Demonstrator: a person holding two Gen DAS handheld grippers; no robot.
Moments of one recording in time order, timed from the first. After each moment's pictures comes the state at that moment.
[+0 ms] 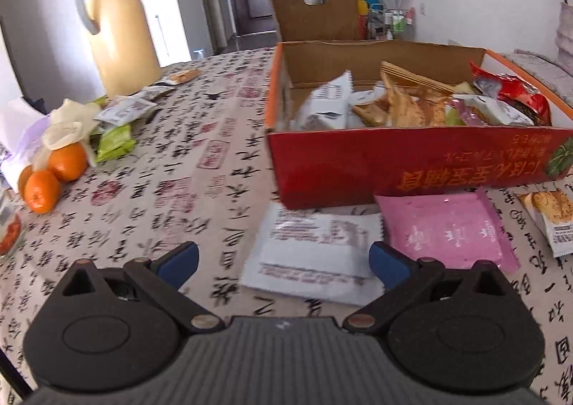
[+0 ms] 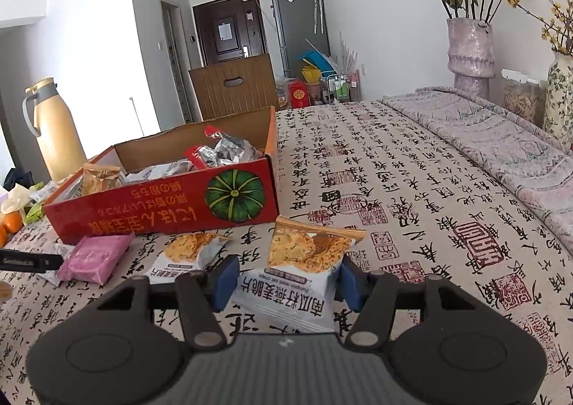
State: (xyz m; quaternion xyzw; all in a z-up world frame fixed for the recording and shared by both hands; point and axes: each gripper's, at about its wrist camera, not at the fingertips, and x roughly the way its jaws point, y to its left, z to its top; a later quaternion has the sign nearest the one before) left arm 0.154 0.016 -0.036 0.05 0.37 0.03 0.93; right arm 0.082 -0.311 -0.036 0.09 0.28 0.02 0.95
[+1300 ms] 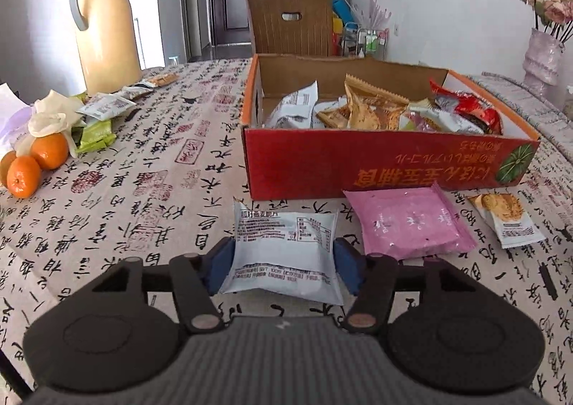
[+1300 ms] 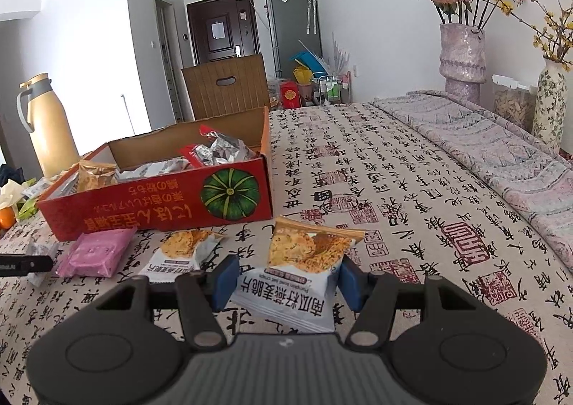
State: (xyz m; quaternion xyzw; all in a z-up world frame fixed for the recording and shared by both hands) left arm 0.122 0.023 -0.028 0.01 0.35 -0.02 0.94; right arm 0.073 -0.304 -0.030 0.07 0.29 0.00 0.96
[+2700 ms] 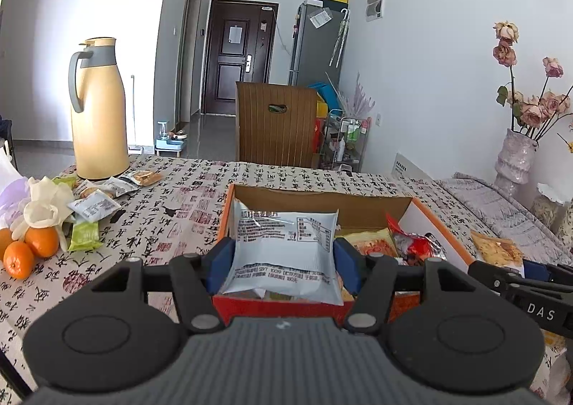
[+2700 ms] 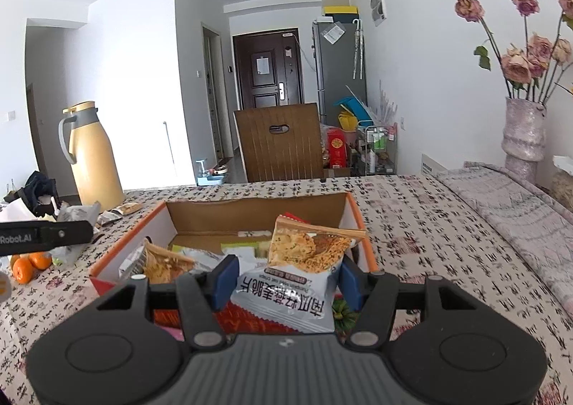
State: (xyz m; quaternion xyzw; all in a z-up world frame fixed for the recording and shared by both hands) left arm 0.138 0.011 0.066 -0.05 0.22 -0.04 0.97; right arm 0.133 -0.232 0.039 0.04 0.21 0.06 0.97
